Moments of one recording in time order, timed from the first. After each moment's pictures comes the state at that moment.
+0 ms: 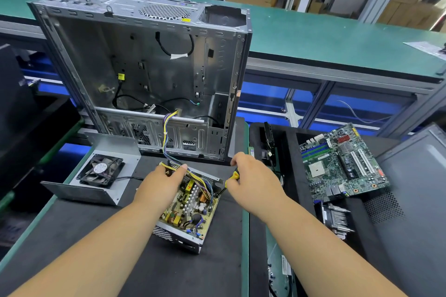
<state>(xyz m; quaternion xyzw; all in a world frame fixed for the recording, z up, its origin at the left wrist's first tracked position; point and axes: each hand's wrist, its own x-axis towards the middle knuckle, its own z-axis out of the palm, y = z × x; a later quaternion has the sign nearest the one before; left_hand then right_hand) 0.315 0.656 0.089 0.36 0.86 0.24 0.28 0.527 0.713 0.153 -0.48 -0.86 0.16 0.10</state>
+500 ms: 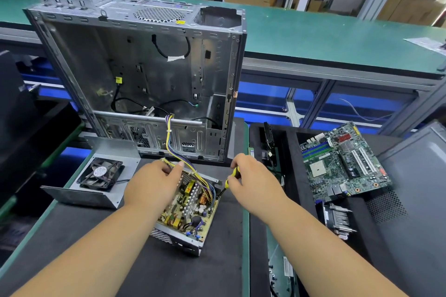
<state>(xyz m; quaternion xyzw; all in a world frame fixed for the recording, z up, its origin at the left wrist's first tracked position) 0.318 0.650 0.111 0.41 0.88 0.23 0.11 0.532 0.716 0.152 -0.47 -0.85 0.19 0.13</state>
